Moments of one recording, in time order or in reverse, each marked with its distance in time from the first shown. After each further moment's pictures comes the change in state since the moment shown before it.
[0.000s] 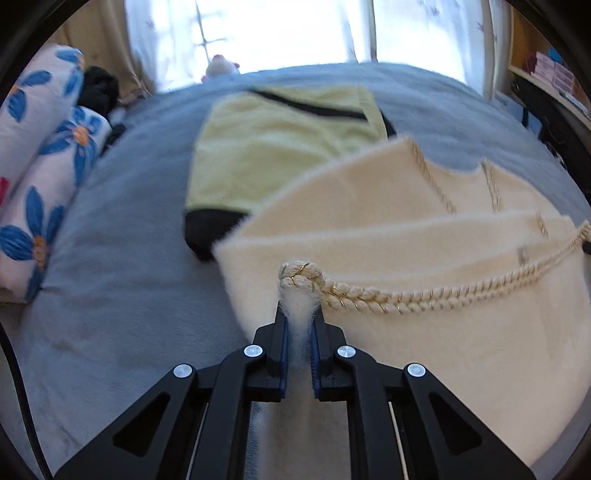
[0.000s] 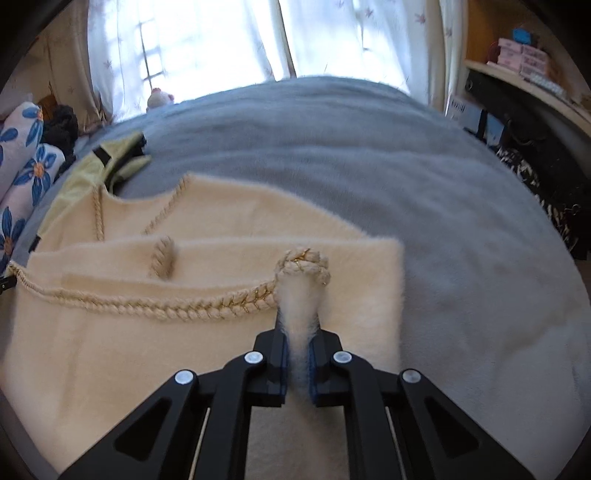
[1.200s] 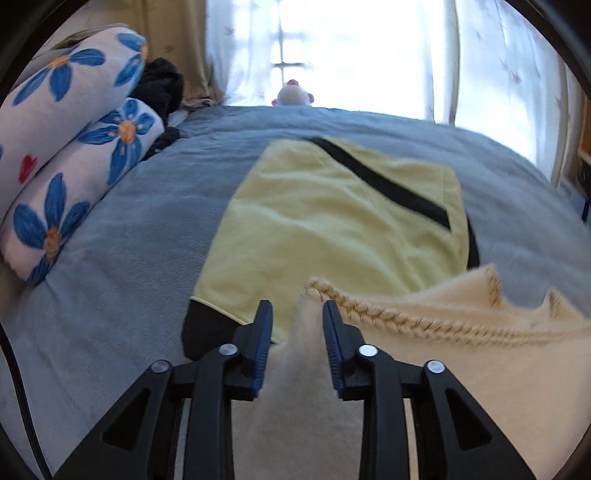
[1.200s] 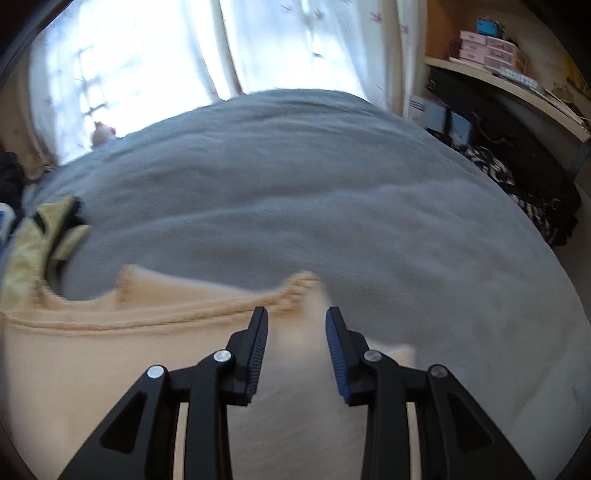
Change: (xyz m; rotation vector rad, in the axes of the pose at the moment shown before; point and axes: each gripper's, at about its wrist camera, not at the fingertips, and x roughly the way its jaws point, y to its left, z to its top) left arm 0.069 0.011 0.083 -0.283 -0.133 0.149; right arm 0.063 0.019 0.086 0.129 -0.027 -0.122
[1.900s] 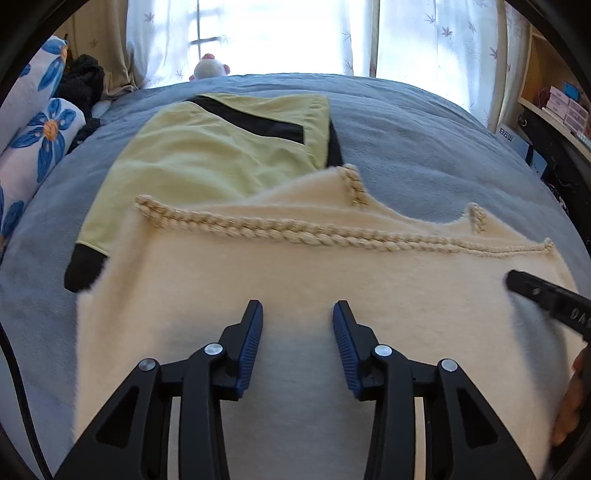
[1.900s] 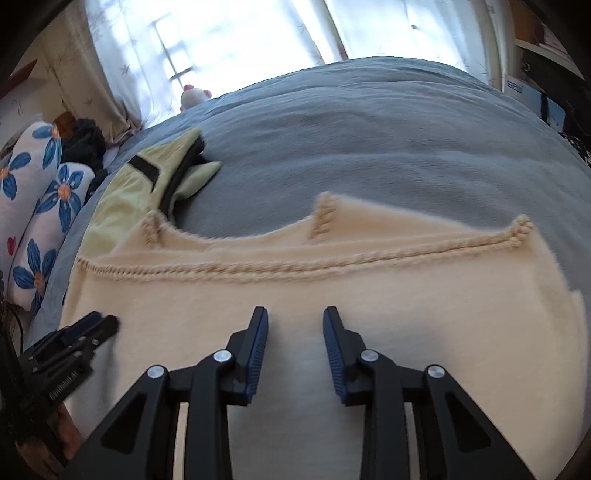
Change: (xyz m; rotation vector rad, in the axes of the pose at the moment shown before) left arm -0.007 -0.087 -0.060 0.155 0.128 -0.202; right arm 0.017 0.104 -0.037 -0.058 0.121 0.315
